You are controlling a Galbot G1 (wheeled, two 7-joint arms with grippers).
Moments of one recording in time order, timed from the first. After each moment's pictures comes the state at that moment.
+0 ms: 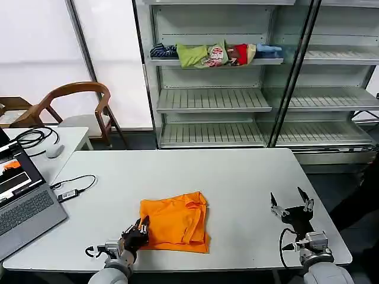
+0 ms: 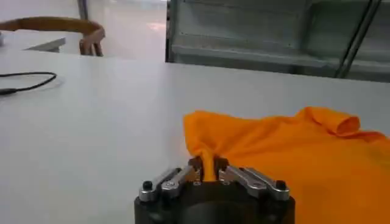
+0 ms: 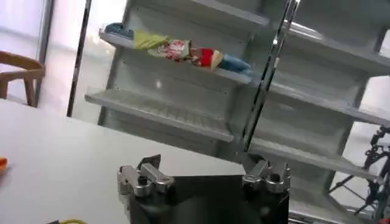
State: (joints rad) left arm 1.34 -1.10 -0.22 -1.92 -0.60 0.35 -0.38; right arm -1.45 1.17 0.62 2.05 0.12 -0.23 0.05
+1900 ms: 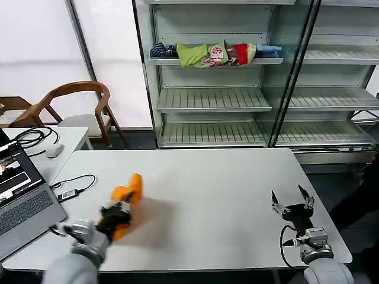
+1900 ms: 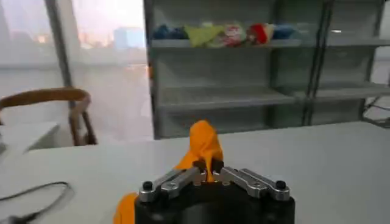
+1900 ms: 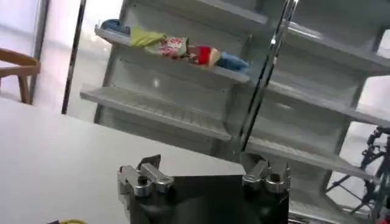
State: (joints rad) left arm 1.37 -1.03 -0.39 -2.24 -0.55 0.51 -0.26; right arm -1.43 1.16 0.63 2.02 0.12 -0.22 0.05
